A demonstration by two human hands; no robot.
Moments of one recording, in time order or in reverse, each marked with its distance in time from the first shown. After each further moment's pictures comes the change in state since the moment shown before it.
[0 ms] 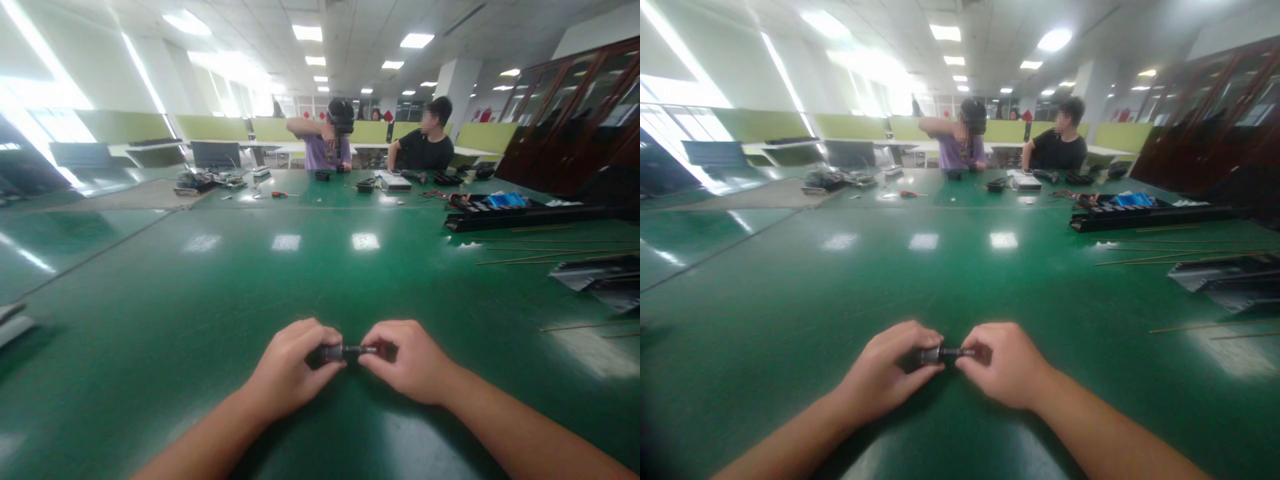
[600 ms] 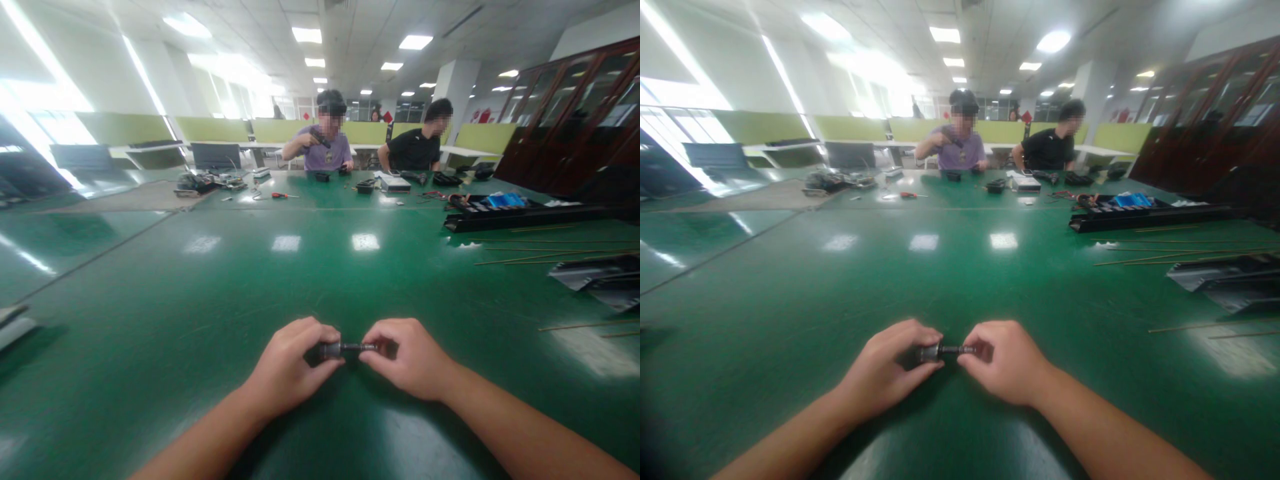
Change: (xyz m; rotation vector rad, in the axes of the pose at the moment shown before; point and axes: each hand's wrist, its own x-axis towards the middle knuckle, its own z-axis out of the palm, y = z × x) left_hand 0.001 -0.001 -0.002 -0.005 0.011 -0.014; right_hand 0.002 0.000 -0.002 0.014 0.010 0.020
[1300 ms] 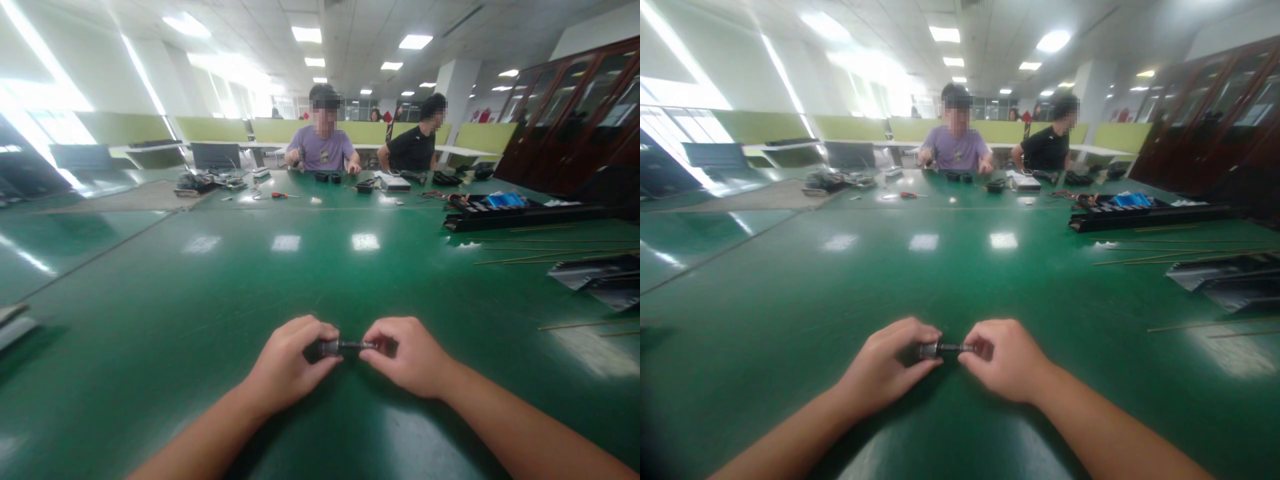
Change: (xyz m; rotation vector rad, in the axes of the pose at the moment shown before) left_hand 0.000 -0.002 -0.001 -0.005 -0.009 -0.040; right_hand 0.001 0.001 0.000 -0.004 0.004 -0.005
